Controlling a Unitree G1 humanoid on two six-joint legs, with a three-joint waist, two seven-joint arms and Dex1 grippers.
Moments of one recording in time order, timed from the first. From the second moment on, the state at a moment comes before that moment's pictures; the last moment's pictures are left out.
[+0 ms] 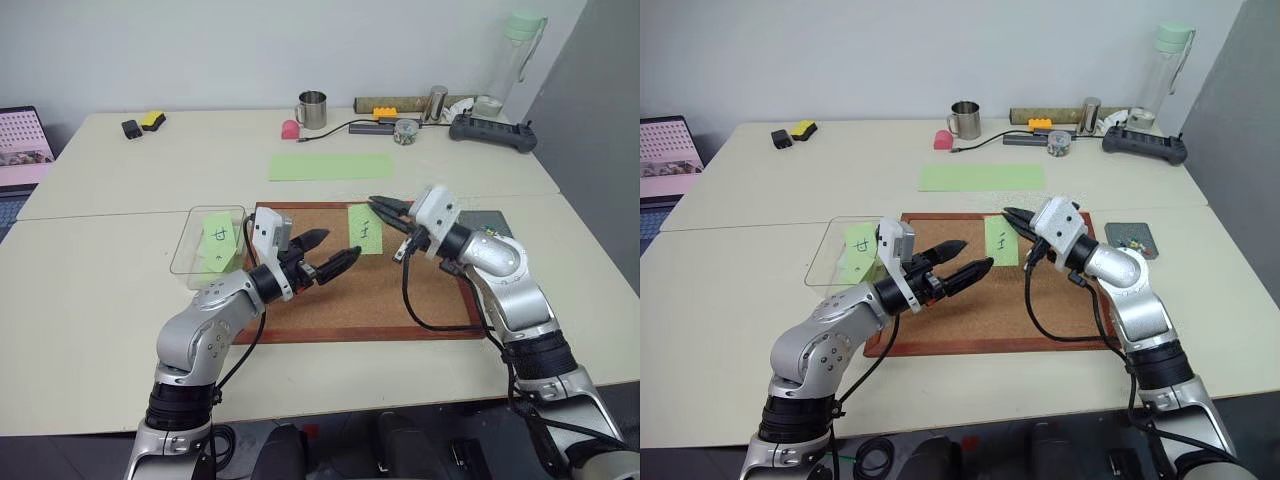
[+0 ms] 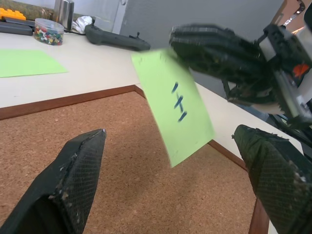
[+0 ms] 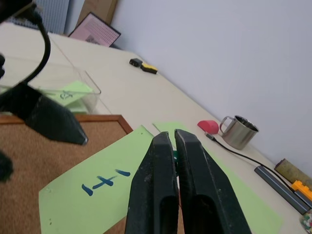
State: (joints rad) left arm -0.35 0.30 0.02 -0.27 -0.63 0.68 -0.60; right arm -0.57 -0.38 0.14 -0.01 0.13 0.03 0.67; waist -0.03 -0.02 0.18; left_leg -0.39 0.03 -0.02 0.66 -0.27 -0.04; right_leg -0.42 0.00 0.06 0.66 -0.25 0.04
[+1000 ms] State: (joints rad) left arm -0.40 0.25 0.08 -0.27 -0.85 0.80 -0.55; right arm -0.56 -0.33 0.16 -0.14 0.21 0.16 0.68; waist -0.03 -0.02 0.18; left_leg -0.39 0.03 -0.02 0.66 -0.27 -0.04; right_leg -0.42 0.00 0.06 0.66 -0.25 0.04
